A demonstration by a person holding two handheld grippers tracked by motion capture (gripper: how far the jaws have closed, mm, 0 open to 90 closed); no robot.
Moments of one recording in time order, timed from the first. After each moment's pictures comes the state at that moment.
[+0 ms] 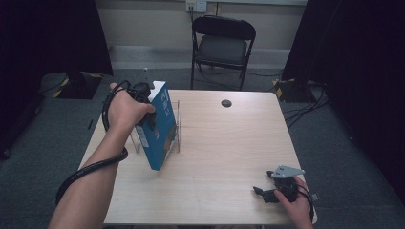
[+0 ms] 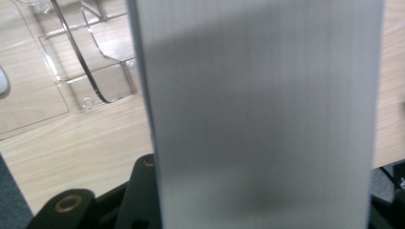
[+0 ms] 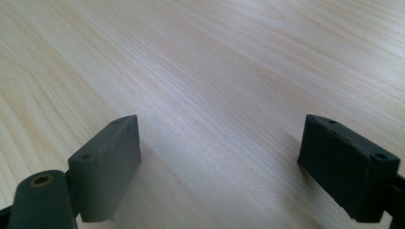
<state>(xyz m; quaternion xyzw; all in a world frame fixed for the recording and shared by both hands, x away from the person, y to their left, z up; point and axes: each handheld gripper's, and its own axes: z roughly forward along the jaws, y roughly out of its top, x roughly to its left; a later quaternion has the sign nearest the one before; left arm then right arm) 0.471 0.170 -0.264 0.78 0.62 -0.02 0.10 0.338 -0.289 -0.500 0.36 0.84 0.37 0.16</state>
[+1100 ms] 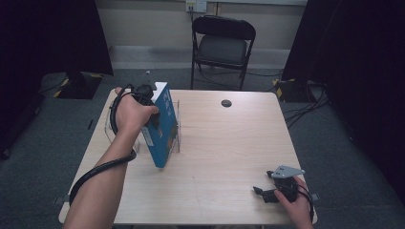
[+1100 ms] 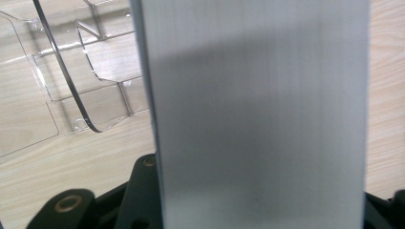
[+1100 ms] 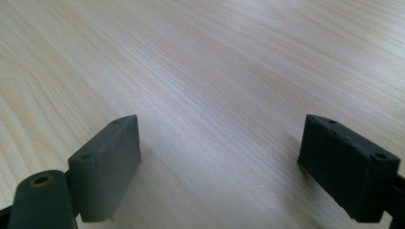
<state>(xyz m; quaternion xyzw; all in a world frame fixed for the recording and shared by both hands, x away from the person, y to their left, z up) 0.480 0.167 -0.285 0.77 0.63 0.00 0.13 0.338 -0.289 -0.500 0.36 0.84 0.37 0.16</state>
